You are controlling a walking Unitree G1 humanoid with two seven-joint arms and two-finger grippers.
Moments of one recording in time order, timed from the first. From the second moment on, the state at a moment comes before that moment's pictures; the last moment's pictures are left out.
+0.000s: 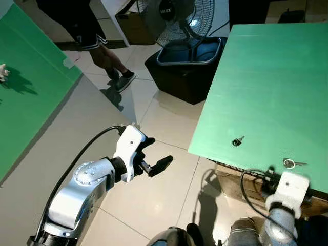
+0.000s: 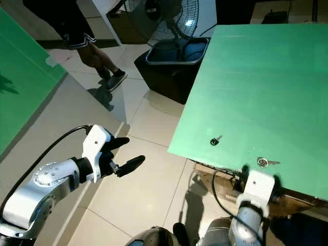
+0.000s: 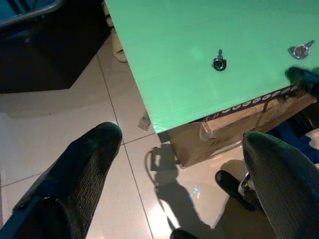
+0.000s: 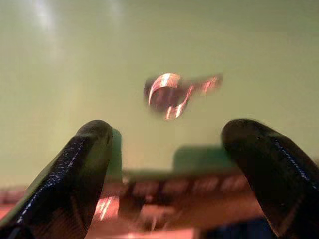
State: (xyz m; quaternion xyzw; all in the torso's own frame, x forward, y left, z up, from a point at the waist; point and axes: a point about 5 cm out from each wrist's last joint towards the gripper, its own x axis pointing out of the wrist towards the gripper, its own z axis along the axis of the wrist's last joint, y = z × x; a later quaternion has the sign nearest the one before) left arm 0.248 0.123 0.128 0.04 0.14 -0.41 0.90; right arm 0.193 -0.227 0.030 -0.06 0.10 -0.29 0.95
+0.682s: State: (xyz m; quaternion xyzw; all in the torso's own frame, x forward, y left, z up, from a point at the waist) left arm 0.308 0.111 0.088 -0.02 0.13 -0.23 0.96; right arm 0.231 -0.201 0.083 -0.01 0.04 -0.14 0.99
